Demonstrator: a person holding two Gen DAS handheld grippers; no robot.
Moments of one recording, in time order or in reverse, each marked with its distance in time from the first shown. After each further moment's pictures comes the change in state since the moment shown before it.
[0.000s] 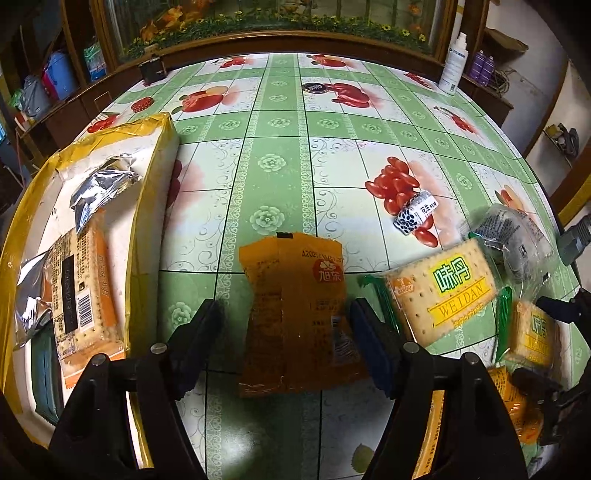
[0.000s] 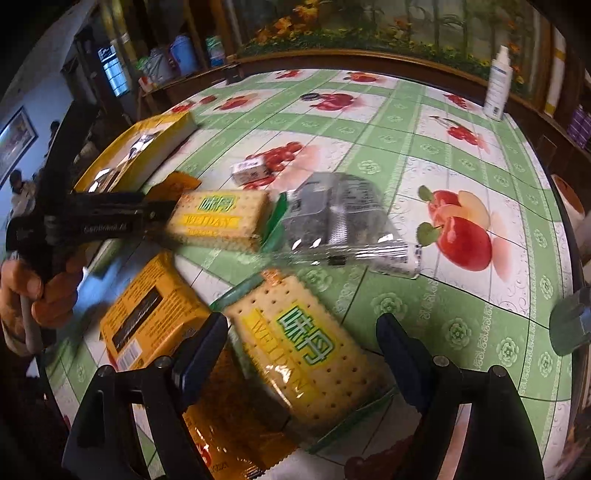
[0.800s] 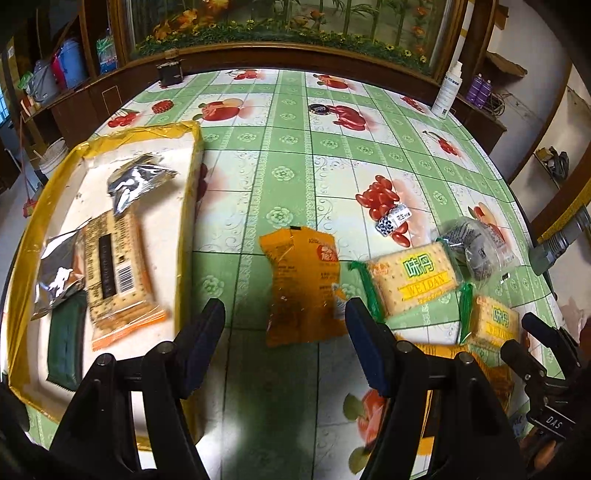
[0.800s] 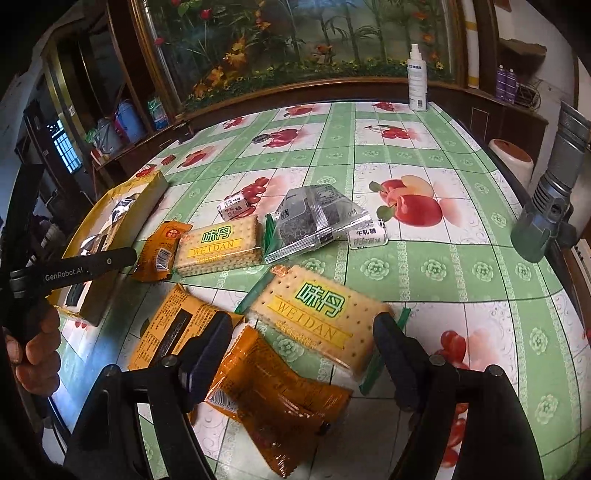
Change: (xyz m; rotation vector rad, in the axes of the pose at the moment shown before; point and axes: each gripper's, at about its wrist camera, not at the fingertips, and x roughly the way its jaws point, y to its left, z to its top) left arm -0.042 0.013 -0.011 -0.070 -0.031 -0.055; right arm -0.040 0.019 -0.029 0.312 -0.182 -0.125
